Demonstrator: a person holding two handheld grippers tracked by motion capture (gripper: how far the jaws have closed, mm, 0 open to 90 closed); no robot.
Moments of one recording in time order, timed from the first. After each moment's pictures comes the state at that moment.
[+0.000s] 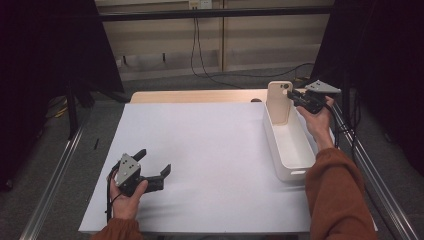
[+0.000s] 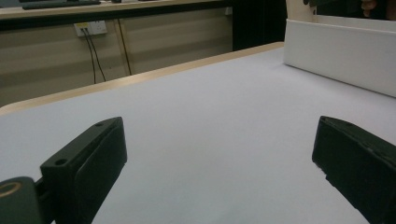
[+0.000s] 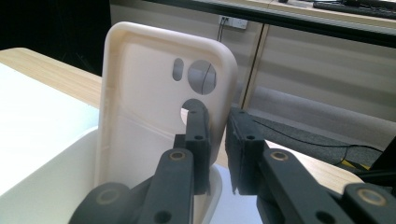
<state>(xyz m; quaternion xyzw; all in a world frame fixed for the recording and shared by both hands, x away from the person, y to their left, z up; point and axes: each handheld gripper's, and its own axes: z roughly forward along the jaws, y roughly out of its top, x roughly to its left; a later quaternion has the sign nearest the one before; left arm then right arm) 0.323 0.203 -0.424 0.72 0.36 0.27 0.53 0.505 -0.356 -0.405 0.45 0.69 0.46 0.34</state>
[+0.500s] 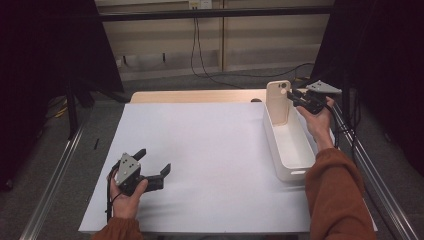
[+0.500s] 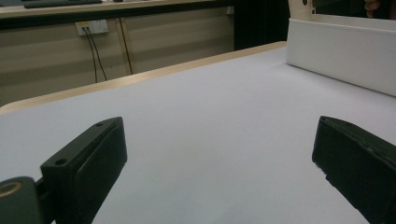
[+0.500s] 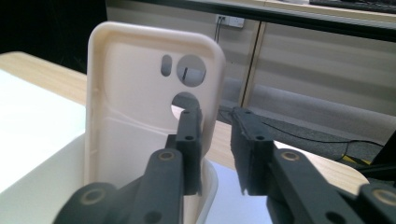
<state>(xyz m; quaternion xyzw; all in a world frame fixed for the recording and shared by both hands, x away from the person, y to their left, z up) 0.326 0.204 -0.425 0.72 0.36 0.27 0.53 0.505 -0.358 -0.407 0.46 0.68 0.46 0.34</state>
